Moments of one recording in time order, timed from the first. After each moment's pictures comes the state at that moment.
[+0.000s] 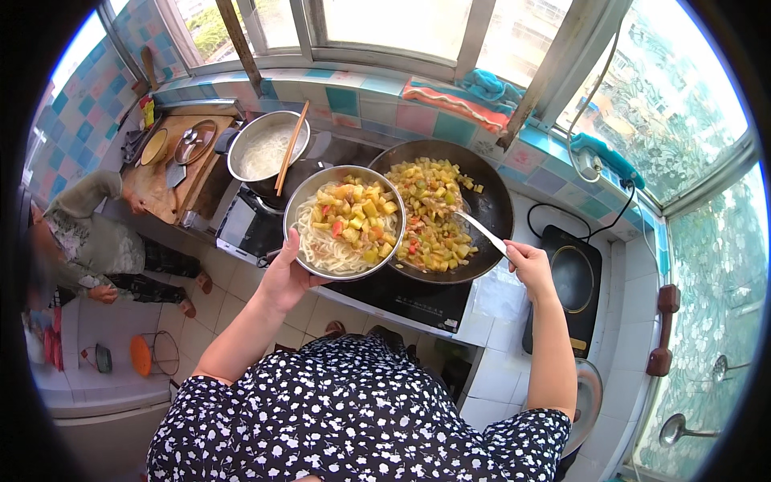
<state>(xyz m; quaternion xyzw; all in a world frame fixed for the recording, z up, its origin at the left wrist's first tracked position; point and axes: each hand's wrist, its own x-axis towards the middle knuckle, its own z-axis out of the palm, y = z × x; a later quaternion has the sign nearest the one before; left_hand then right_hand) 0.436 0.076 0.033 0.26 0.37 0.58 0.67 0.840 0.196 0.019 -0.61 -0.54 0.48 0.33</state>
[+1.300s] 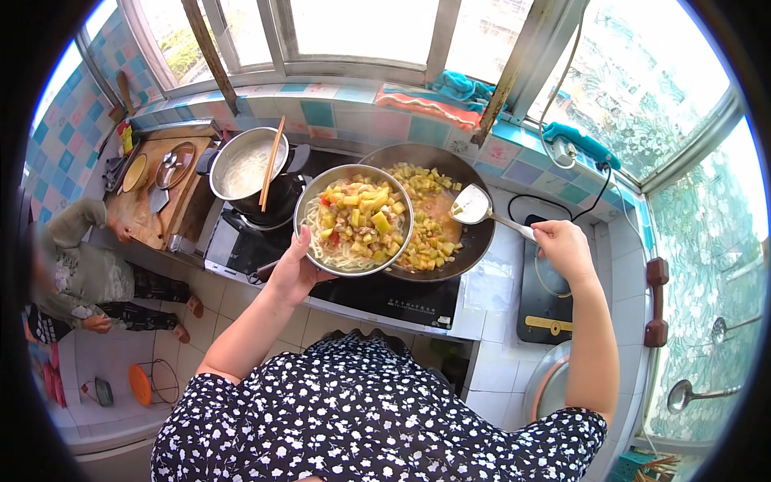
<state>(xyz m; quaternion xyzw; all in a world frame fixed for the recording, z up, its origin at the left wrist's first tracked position) 0.440 0.111 0.019 0.31 0.34 0.54 0.70 0.846 0.167 0.138 -0.69 -0.68 0.18 0.18</state>
